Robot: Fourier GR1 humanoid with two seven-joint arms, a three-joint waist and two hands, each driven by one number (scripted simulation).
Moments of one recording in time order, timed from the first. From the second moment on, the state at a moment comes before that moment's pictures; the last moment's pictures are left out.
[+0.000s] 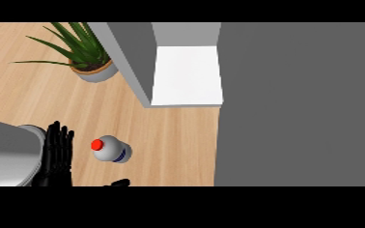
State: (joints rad) left arm 0.40 0.02 -0.16 -1.92 -0.03 0.34 -0.13; right arm 0.83 -0.06 0.21 -2.48 -0.12 0.26 -0.07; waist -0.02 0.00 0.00
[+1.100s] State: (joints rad) left arm 0.15 0.02 0.04 -1.12 0.20 0.11 -0.66; right arm 0.99 -0.09 0.21 -2.49 -0.10 0.32 -0.19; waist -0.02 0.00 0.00
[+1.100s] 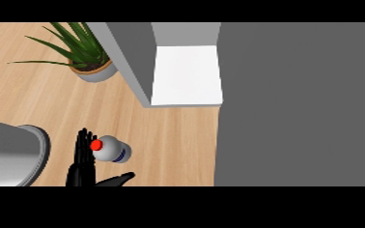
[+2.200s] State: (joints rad) left arm -0.05 0.01 0.08 -0.72 0.38 -0.07 -0.93; right arm 1.03 -0.09 0.22 -2.48 -0.08 0.34 -0.24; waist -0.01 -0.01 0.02
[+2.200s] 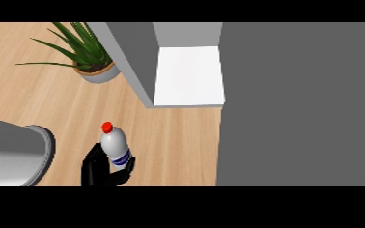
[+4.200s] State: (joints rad) left arm -0.61 0.00 -0.42 -0.94 0.49 0.47 -0.41; right arm 0.96 -0.08 0.15 -2.47 -0.10 0.35 -0.22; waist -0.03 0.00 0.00
